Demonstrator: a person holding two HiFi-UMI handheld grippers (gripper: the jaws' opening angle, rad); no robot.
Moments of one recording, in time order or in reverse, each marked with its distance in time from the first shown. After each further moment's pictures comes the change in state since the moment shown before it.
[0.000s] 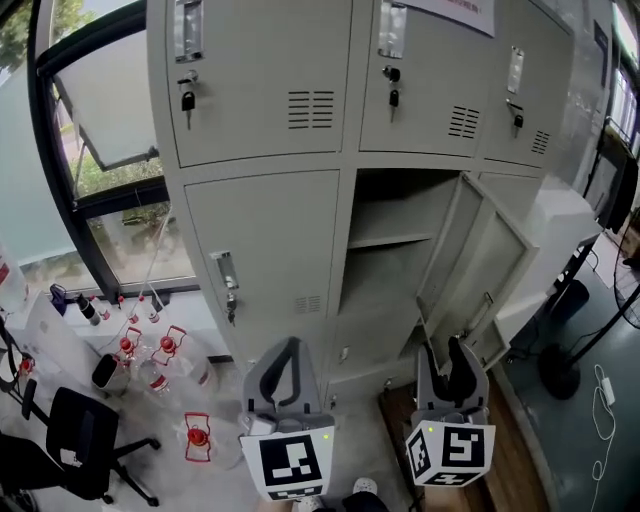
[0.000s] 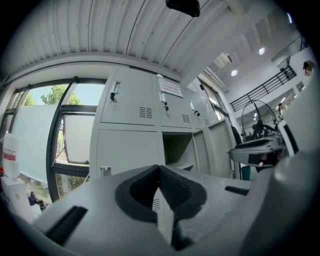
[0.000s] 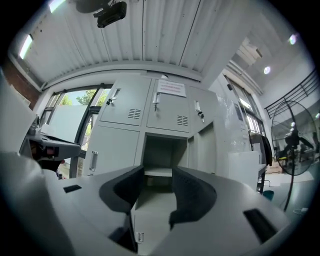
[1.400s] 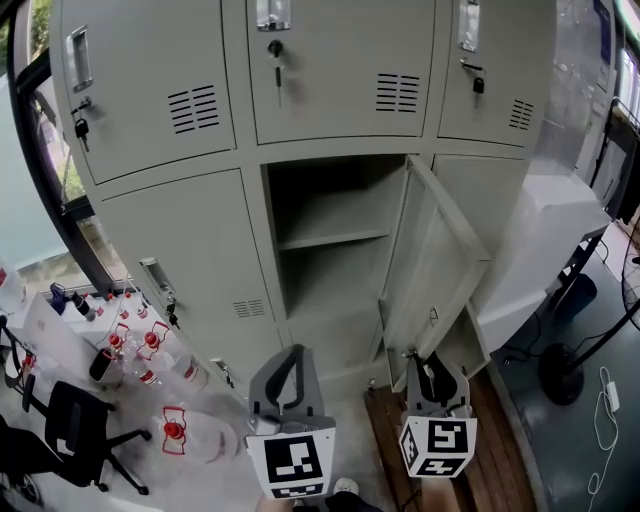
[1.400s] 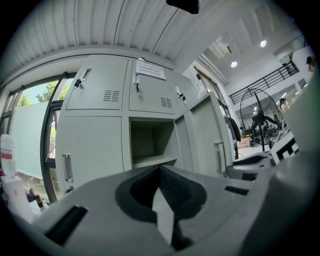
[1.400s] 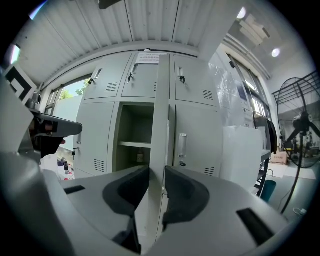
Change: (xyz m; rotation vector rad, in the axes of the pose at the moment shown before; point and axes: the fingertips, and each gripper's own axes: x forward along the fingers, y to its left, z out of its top) left arm 0.077 -0.146 -0.027 0.014 0.090 -0.004; right arm 0.044 -0.141 -0.115 0.027 0.198 0.073
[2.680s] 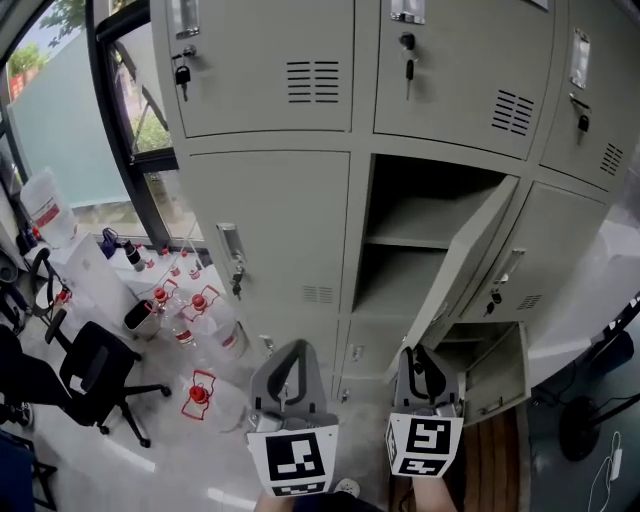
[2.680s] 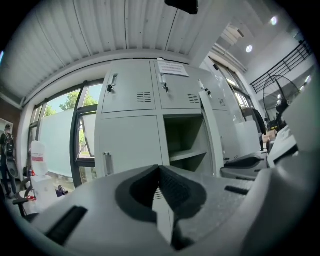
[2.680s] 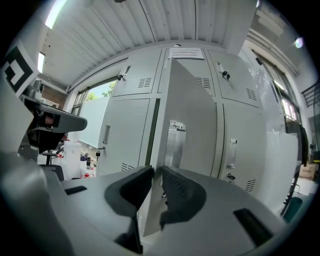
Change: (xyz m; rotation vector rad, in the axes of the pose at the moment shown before) left arm -0.039 0.089 -0.018 0.012 0.037 0.267; right arm 0.046 0.124 0.016 -0.113 -0.038 0.262
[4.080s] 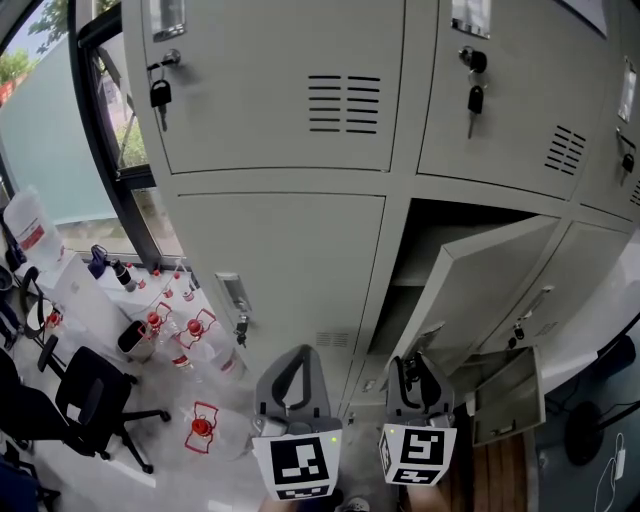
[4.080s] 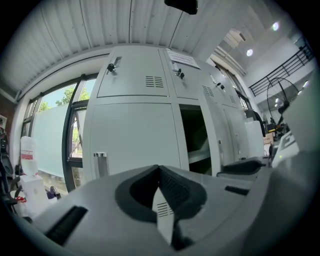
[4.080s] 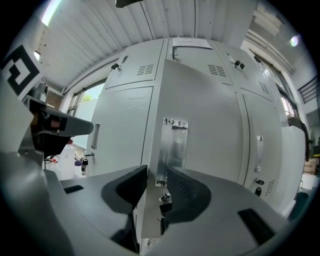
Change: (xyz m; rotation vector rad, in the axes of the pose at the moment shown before) left arm 0.095 0.054 -0.004 -0.033 -0.003 -0.040; right arm 0.098 0.034 0.017 0.031 -0.026 -0.018
